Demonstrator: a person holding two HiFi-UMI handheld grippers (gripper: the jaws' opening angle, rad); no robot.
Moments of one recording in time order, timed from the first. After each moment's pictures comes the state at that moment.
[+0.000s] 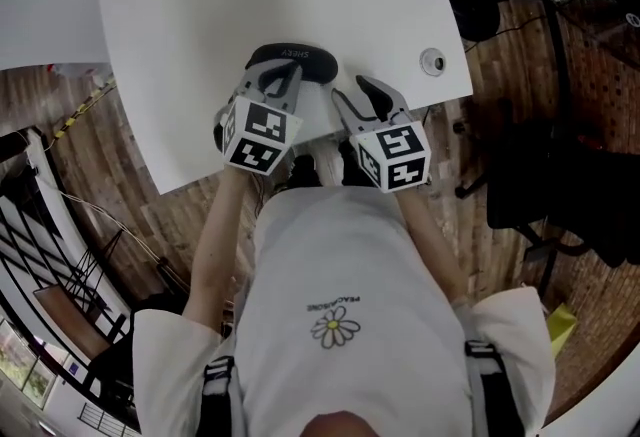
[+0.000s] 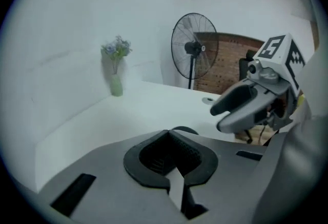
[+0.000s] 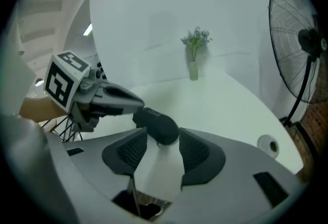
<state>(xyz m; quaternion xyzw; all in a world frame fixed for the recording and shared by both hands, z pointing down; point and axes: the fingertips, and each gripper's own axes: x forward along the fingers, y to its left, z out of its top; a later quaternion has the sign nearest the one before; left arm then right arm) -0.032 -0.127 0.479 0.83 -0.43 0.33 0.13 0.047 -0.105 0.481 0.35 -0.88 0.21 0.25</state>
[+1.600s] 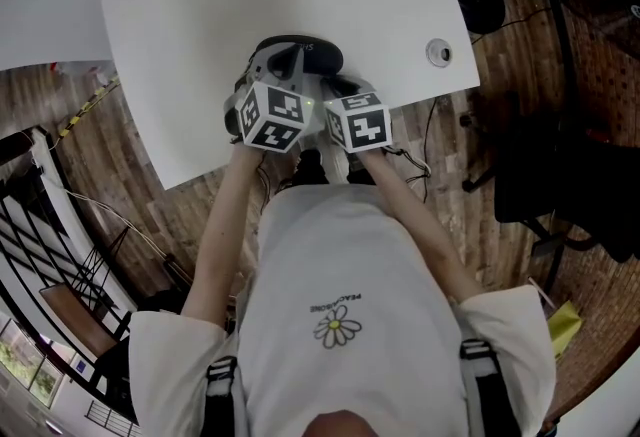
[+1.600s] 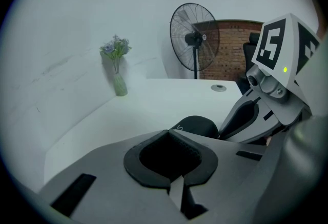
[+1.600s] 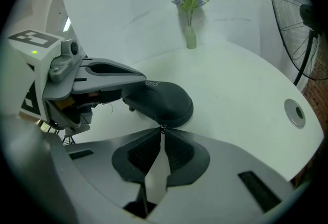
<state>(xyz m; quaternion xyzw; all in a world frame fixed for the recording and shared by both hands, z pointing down) -0.043 -0.145 0.513 0.80 -0.46 0.37 0.07 0.007 -0.098 0.561 0.35 -0.82 0.31 0.33</state>
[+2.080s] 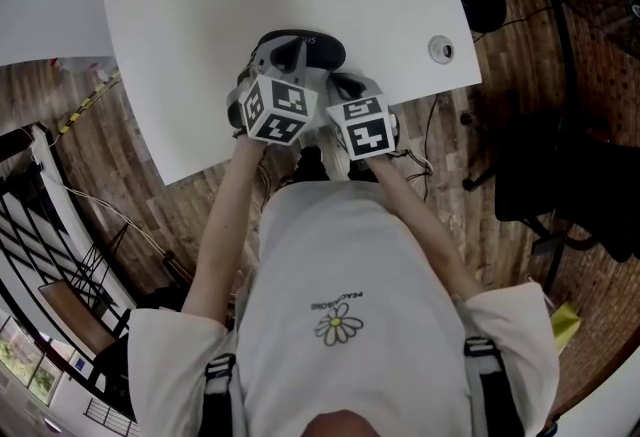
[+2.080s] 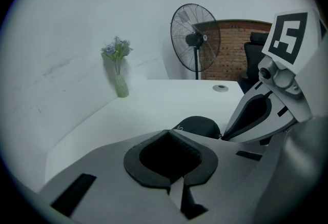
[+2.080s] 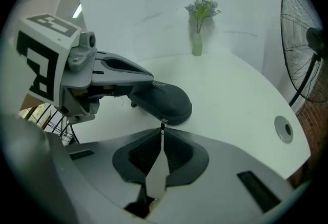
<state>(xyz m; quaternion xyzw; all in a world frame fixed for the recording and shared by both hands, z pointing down) -0.043 -0.149 0.514 0.80 -0.47 0.37 0.06 0.014 -0.091 0.553 0.35 -0.83 0.24 0.35</state>
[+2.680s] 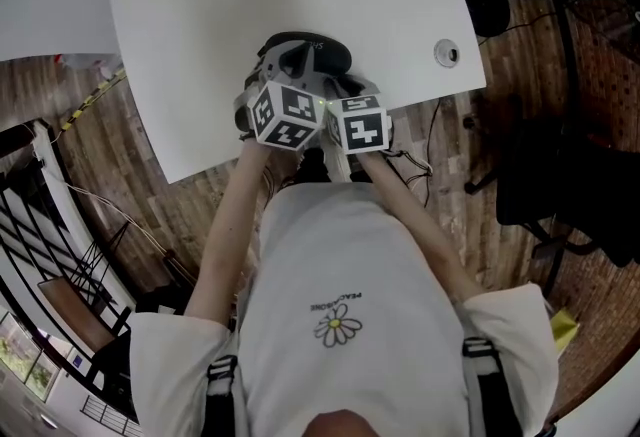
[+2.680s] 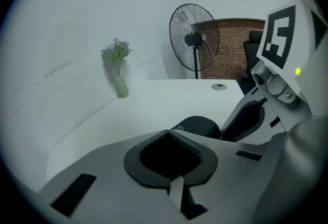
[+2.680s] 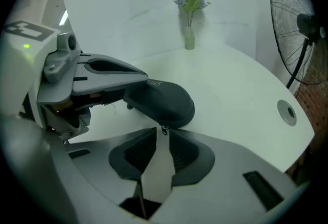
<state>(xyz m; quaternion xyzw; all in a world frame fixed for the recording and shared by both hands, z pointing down) -0.043 -0.141 0.514 0.80 -0.47 0.37 0.06 0.002 -0.091 0.559 0.38 -0.81 0.30 0.34</state>
